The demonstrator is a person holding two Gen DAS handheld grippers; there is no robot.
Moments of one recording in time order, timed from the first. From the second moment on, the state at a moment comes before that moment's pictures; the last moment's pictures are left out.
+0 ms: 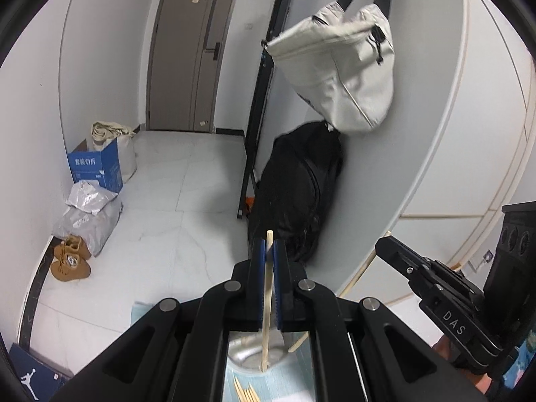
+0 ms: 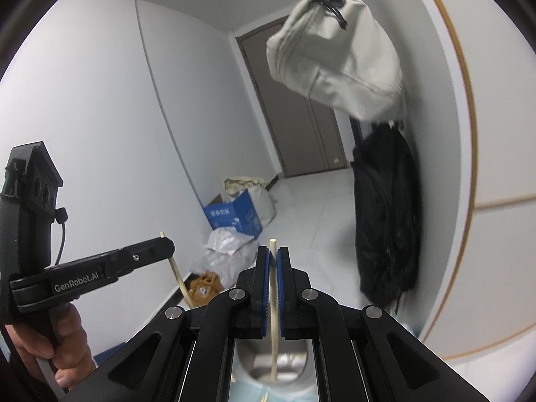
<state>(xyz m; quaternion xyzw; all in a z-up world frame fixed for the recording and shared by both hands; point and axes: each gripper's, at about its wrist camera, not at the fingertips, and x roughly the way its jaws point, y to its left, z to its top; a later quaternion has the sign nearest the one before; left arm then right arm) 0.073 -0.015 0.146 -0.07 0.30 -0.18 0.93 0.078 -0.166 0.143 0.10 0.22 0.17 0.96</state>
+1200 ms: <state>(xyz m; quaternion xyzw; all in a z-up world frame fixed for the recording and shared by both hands) 0.126 -0.013 0.080 -0.09 0.32 -0.19 0.92 0.152 -0.140 0.082 0.06 0.27 0.17 0.95</state>
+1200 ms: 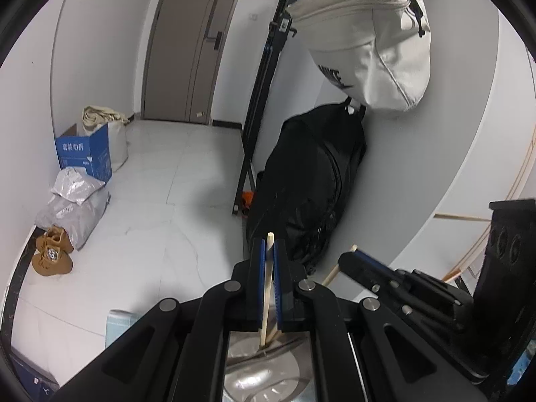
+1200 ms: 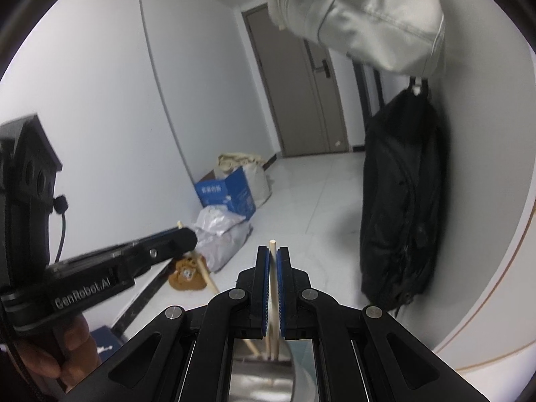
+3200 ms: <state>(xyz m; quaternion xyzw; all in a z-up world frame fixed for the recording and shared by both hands) -0.019 0.005 0.026 -0.04 0.31 -0.08 0.95 -0.023 -0.161 0.035 0.10 0.26 0.15 0.95</state>
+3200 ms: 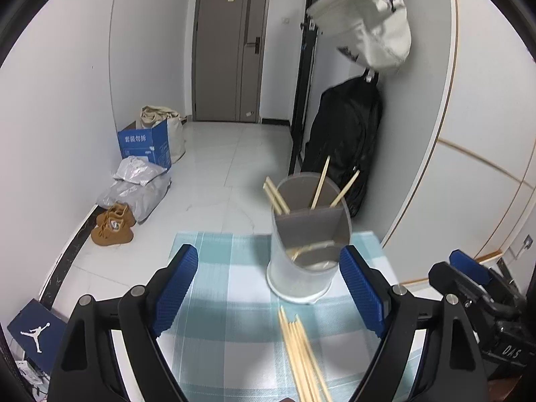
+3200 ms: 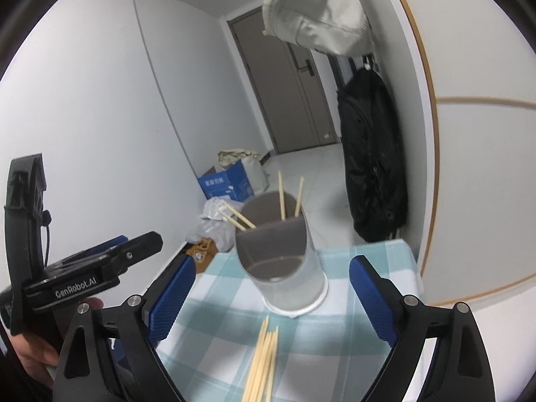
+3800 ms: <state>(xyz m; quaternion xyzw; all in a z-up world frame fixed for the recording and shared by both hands) 0.000 0.027 -0.043 -0.06 0.40 -0.04 0.92 -0.006 -0.150 -0.043 0.09 0.38 0.14 0.91</state>
